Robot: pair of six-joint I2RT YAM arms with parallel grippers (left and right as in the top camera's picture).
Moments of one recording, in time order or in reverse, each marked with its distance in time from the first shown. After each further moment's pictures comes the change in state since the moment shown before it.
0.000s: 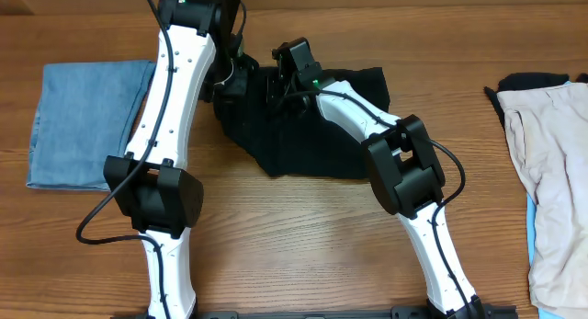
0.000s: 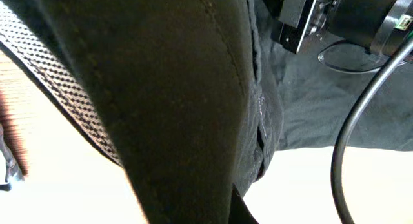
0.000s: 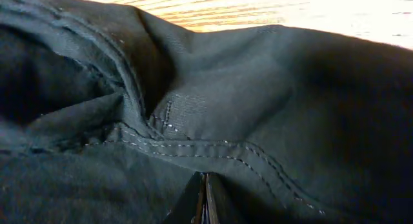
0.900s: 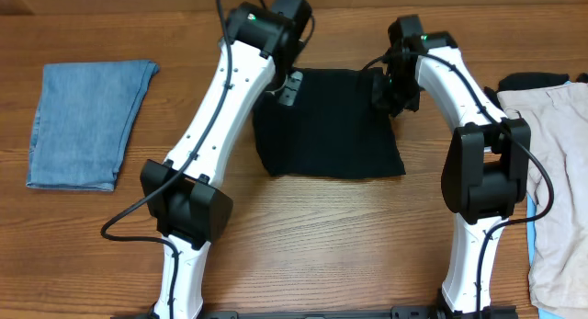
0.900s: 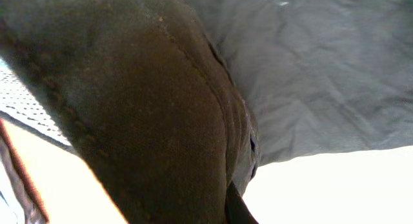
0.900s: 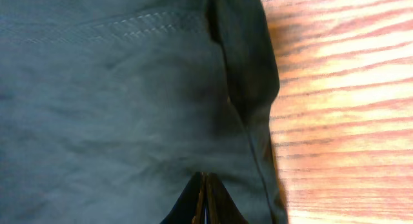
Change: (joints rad) left arm -0.229 0.000 0.002 0.101 -0.132 0.039; right arm -0.366 -0.269 -0.111 -0.753 0.195 -0.276
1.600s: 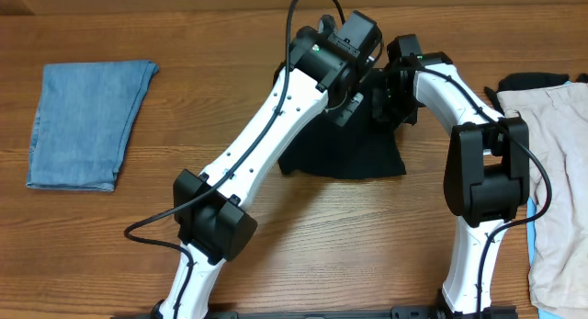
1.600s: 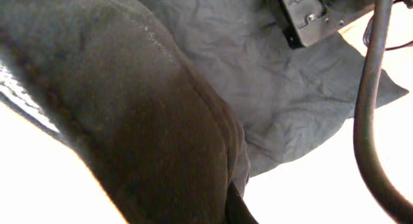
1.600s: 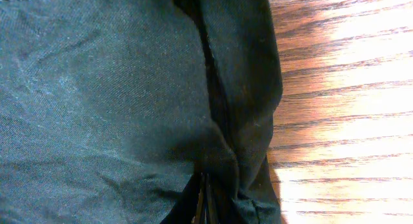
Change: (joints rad) left arm -0.214 0.000 -0.033 0.182 0.037 0.093; right arm -0.001 -0.022 -0.171 0.152 0.008 -0.009
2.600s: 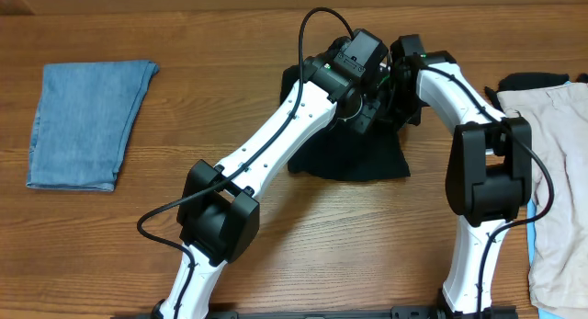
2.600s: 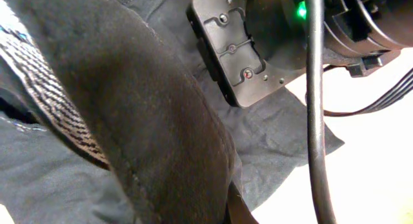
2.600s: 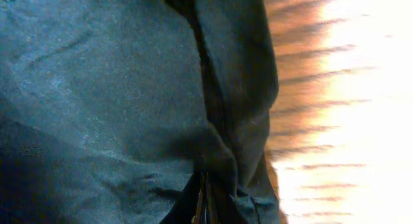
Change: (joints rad) left arm -0.019 0.000 -0.221 0.331 0.205 -0.114; right arm -0.019 -0.008 0.010 -0.035 0.013 -0.001
